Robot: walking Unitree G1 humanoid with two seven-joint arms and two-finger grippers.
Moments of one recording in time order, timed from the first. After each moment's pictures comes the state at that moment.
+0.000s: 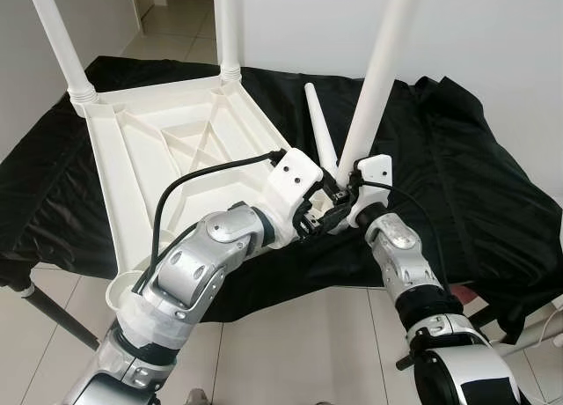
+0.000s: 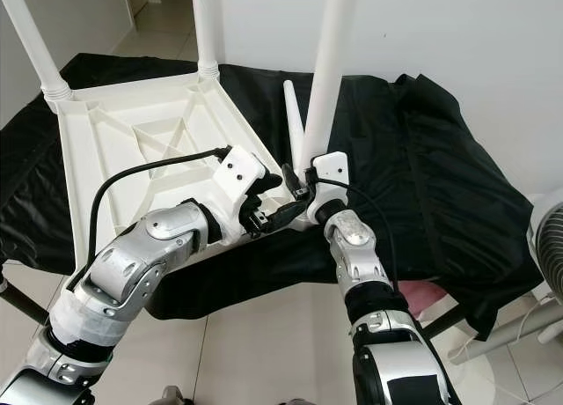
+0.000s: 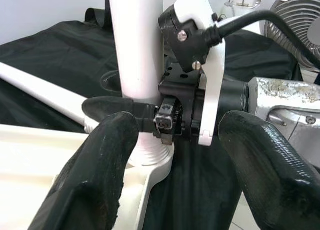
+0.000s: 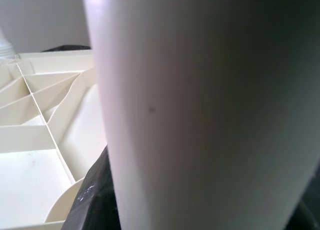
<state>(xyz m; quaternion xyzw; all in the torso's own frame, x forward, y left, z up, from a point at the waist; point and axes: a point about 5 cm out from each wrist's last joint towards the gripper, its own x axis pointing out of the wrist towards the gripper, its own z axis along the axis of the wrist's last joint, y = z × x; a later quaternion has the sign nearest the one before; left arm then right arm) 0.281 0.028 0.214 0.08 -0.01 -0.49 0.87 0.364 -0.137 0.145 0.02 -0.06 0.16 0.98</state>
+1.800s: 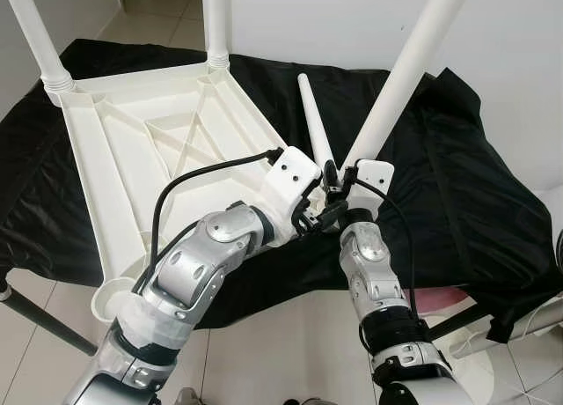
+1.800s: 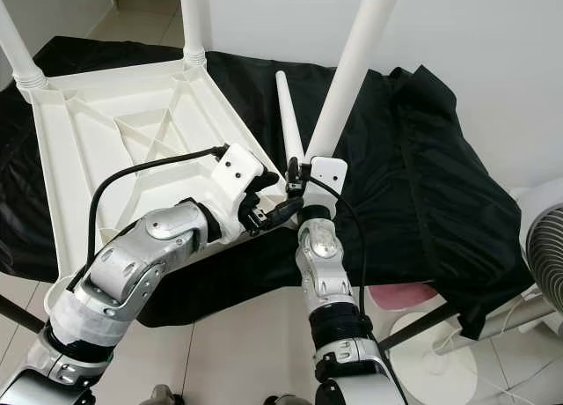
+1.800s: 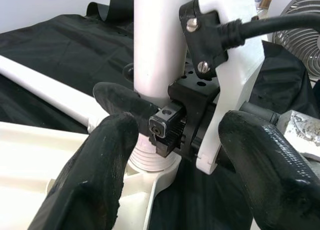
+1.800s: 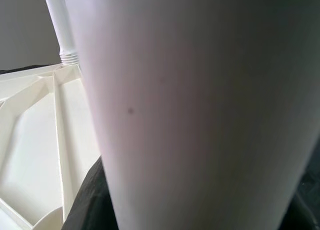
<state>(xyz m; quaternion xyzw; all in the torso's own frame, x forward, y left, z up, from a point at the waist) 0.281 0.029 0.213 0.08 -0.01 -0.49 0.87 0.342 -0.101 0.158 0.08 -0.12 0.02 0.99</state>
